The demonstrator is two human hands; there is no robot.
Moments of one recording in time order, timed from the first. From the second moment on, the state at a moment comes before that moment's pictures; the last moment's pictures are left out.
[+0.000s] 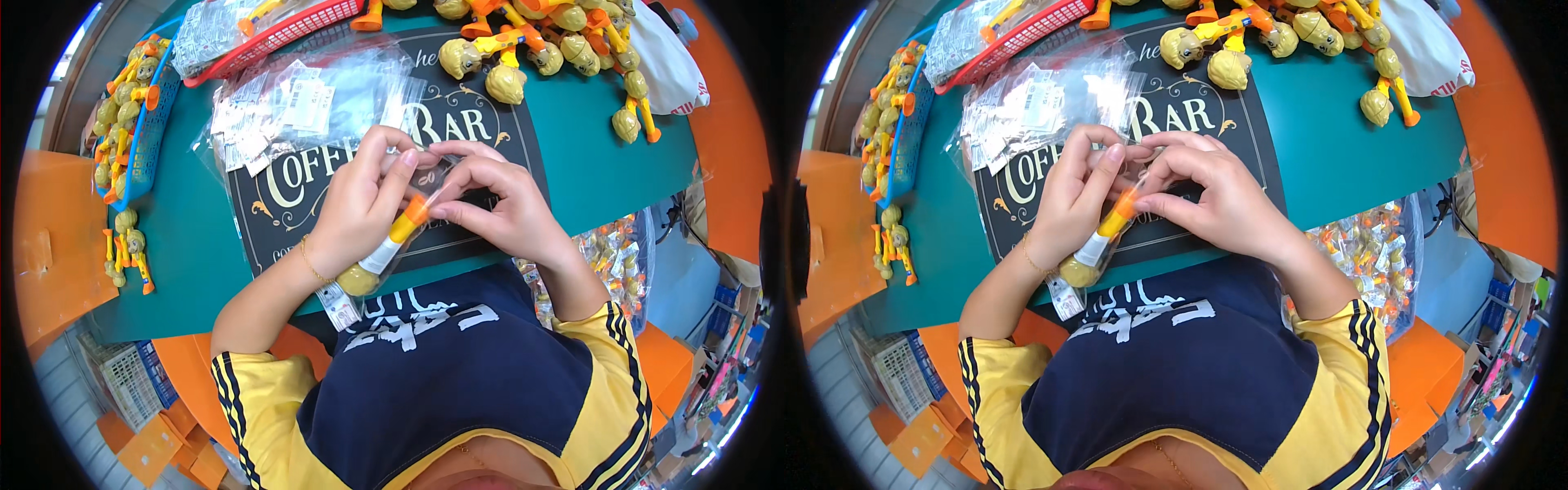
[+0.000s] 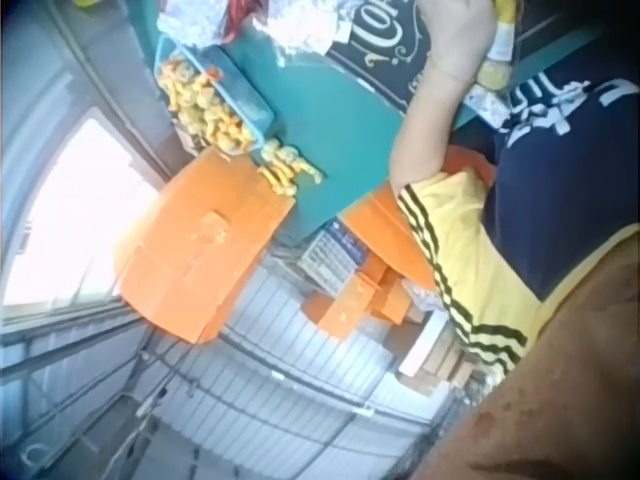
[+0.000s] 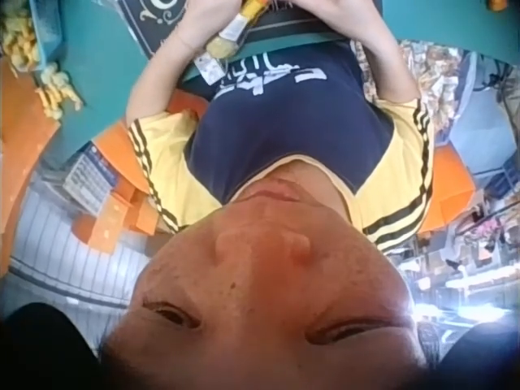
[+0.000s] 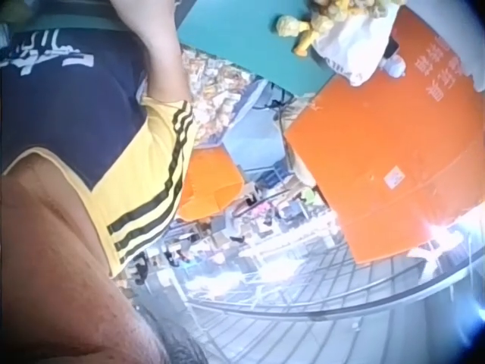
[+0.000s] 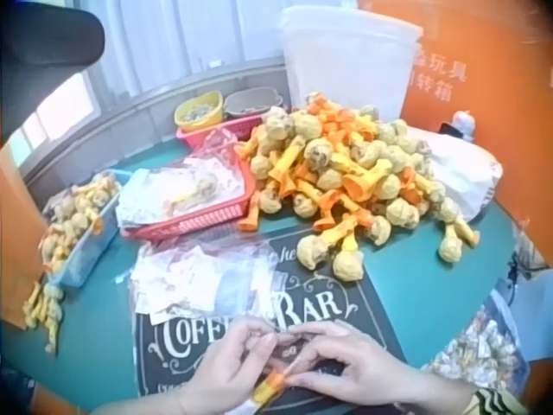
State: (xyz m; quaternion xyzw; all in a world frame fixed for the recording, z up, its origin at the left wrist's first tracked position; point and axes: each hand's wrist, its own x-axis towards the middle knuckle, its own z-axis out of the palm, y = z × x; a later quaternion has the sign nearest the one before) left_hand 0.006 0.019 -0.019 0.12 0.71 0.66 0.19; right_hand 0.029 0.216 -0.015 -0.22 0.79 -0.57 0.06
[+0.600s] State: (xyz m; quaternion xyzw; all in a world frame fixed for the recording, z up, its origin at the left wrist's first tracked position) left_hand -0.003 0.012 -0.018 0.13 0.75 0.61 0.22; right_hand 0.030 0.226 -0.012 -0.23 0.87 -0.43 0.04
